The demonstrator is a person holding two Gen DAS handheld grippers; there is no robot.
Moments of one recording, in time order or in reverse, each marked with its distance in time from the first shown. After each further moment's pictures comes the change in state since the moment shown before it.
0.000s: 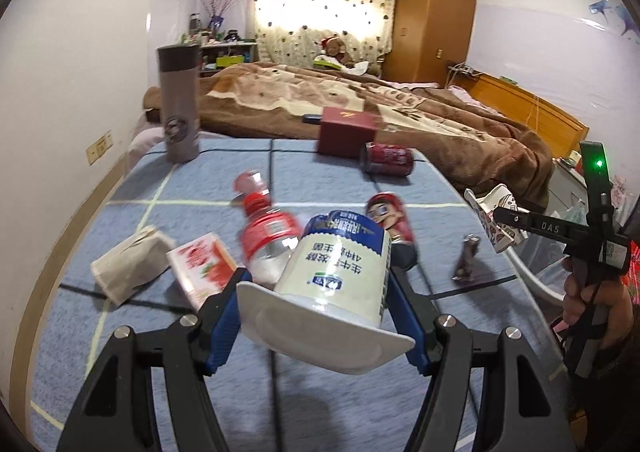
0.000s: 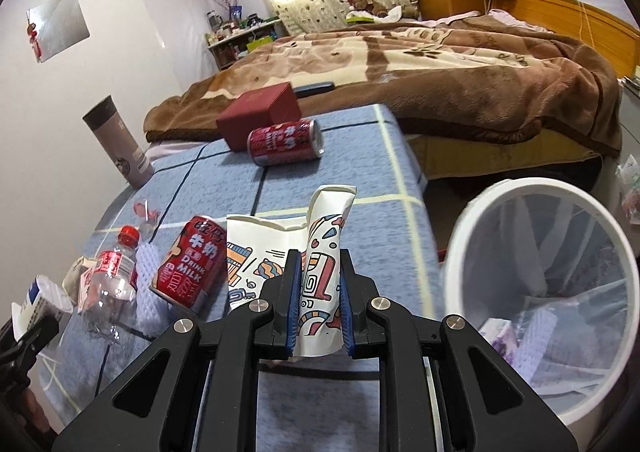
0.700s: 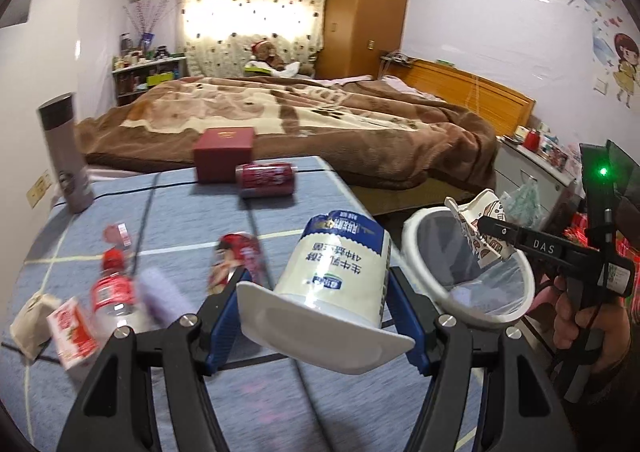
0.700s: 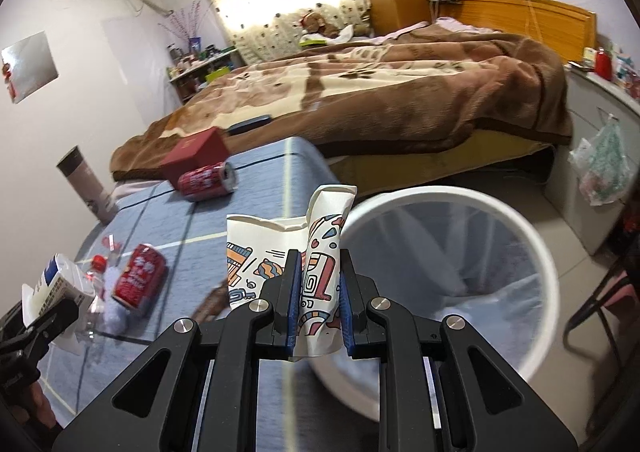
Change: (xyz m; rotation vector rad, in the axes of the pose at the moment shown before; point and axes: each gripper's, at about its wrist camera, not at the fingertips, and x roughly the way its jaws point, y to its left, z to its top) left arm 0.035 -0.129 0.031 0.139 -0.002 -0.178; right arm -0.049 -0.077 -0.001 0.088 -0.083 -0.113
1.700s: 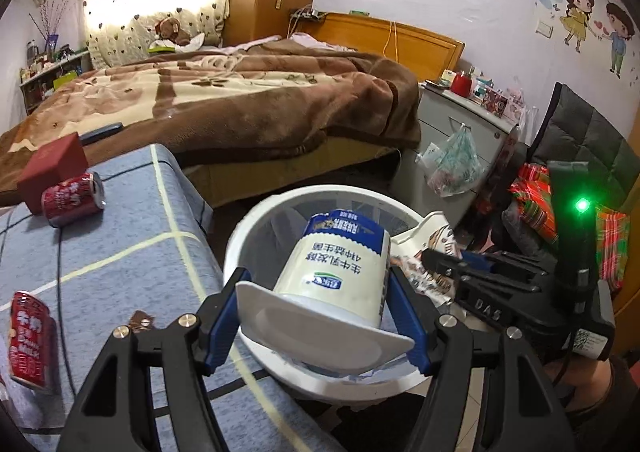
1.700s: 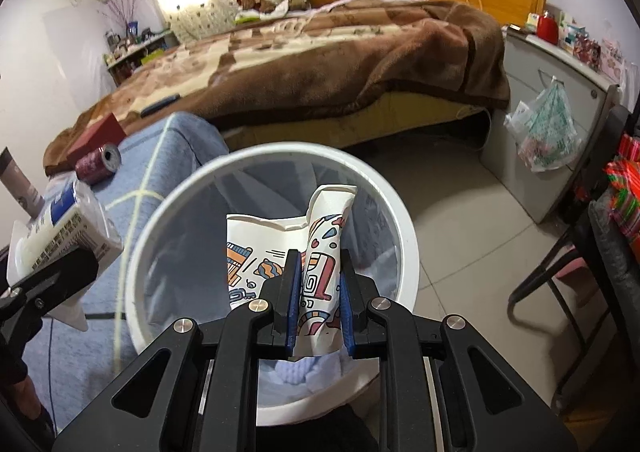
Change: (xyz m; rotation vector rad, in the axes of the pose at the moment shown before) left arm 0.106 -0.159 0.022 0.143 0.149 -0.240; right arm 0.018 -0.102 -0.012 0.044 0.114 -0.189
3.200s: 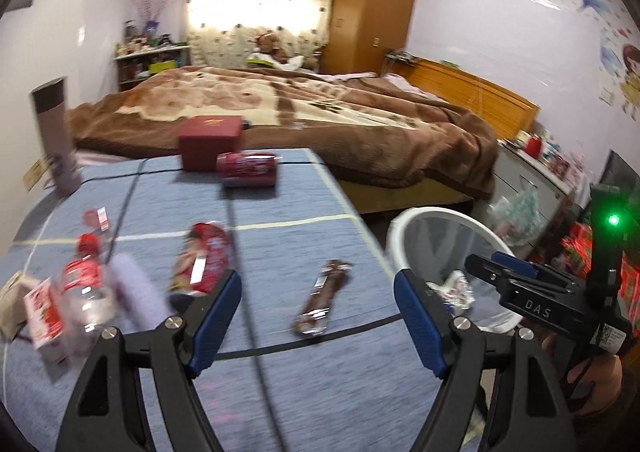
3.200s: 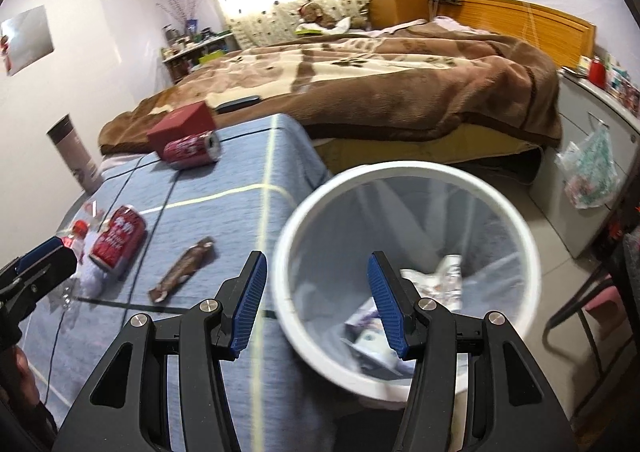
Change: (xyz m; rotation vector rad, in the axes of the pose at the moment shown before) left arm -0.125 0.118 -0.063 -0.219 -0.142 0.260; right arm -0.030 0.099 -0.017 -0.117 -0.080 0.152
